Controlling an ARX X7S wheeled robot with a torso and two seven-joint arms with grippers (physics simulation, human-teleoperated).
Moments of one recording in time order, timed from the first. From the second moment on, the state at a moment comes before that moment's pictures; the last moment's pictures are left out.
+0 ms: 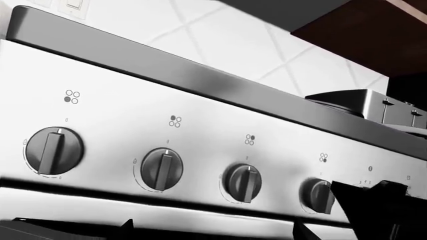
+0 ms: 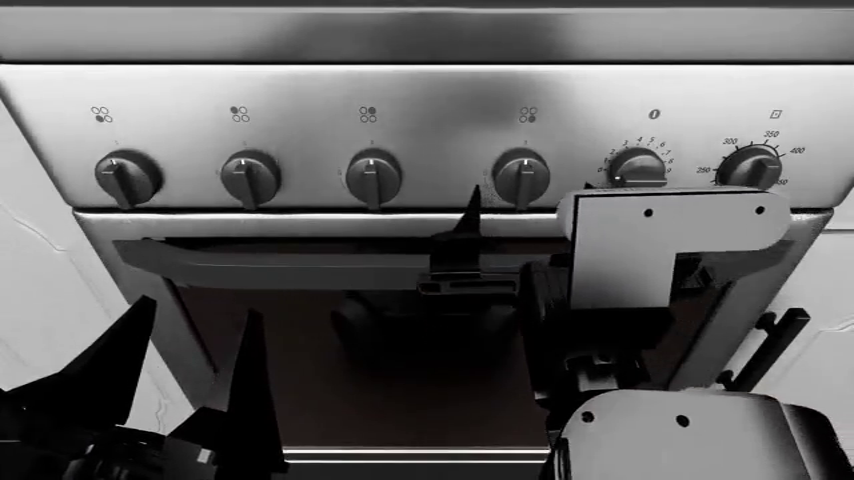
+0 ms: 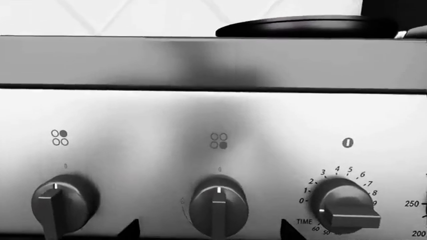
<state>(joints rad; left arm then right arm) 0.15 -0.95 0.47 0.85 -0.67 0.36 -0.63 0.89 0.40 -0.57 -0.80 1.31 0.90 1.42</state>
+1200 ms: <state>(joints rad) 0.16 -0.95 0.47 0.84 -0.69 0.38 -0.62 0.82 0.37 -0.65 -0.68 1.06 0.81 1.27</state>
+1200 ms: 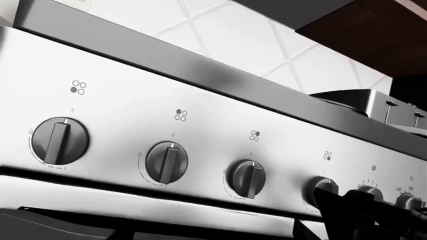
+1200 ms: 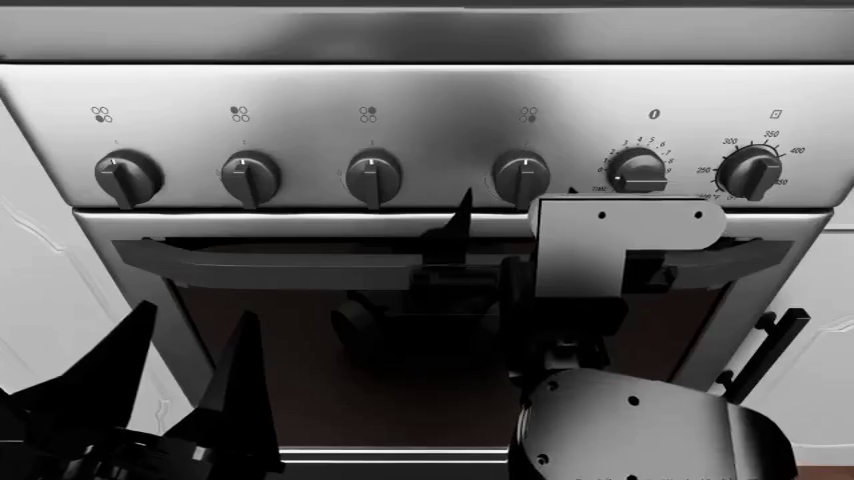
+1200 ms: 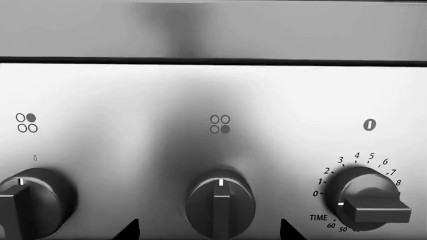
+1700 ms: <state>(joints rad) 0.15 -0.94 0.48 0.82 -0.72 0.38 -0.60 0.84 0.37 -0.65 -0.64 1.03 0.79 1.25</state>
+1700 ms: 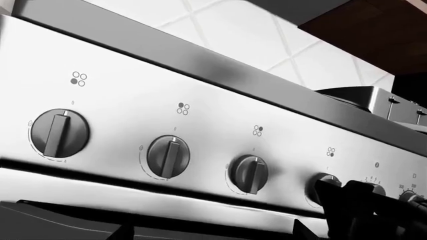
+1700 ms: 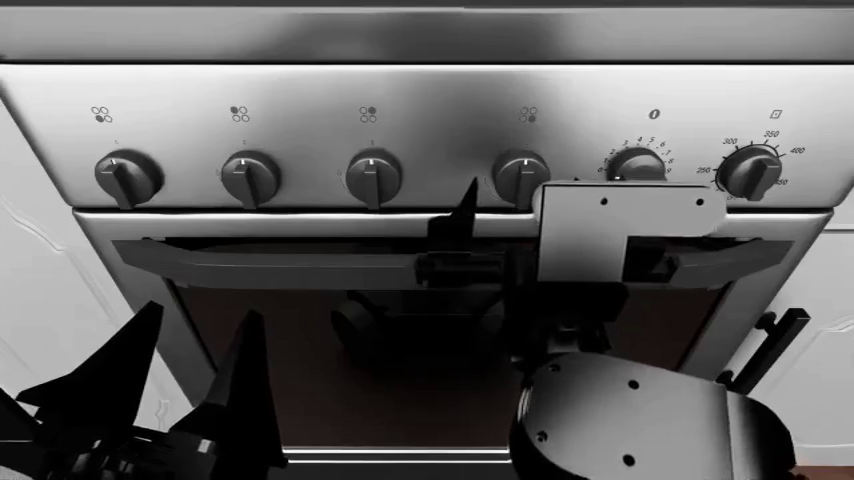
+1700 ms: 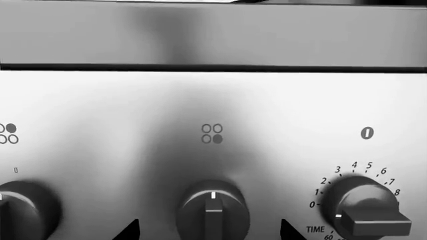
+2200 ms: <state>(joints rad) 0.15 -0.94 0.48 0.81 -0.72 0.38 -0.60 0.84 0.38 -0.65 -0.61 1.01 0.77 1.22</state>
